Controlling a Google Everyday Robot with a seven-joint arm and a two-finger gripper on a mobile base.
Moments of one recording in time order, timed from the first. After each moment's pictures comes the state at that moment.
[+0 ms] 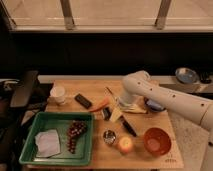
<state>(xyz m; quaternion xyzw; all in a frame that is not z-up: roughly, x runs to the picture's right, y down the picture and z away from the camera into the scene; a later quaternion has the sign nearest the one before) 0.082 0.148 0.806 -0.38 0.02 0.38 0.85</state>
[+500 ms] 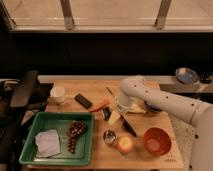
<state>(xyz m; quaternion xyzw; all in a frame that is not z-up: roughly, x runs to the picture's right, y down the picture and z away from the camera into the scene) 0.075 0.173 0.835 -0.41 0.04 0.39 0.83</state>
